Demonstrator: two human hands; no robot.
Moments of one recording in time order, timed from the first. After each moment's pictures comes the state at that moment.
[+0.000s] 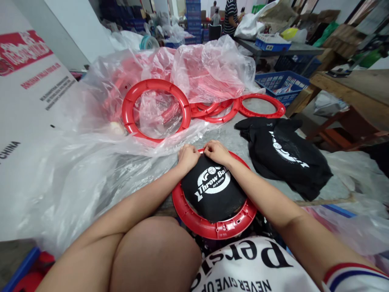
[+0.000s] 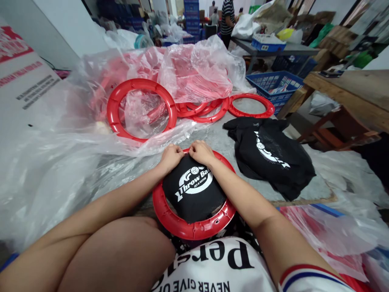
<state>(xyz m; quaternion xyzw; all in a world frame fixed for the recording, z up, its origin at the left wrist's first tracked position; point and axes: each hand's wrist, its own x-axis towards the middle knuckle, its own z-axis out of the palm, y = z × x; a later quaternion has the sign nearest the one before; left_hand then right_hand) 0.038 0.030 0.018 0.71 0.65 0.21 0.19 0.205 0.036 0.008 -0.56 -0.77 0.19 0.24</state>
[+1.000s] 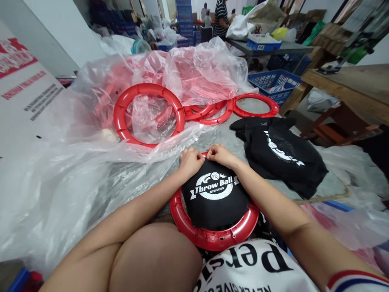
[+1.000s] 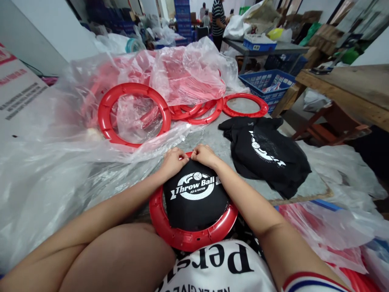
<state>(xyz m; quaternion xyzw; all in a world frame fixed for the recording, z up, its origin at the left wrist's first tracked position) 0.055 0.019 0.023 0.77 0.59 0.17 0.17 0.232 0.031 0.009 -0.57 -0.73 0.28 0.25</state>
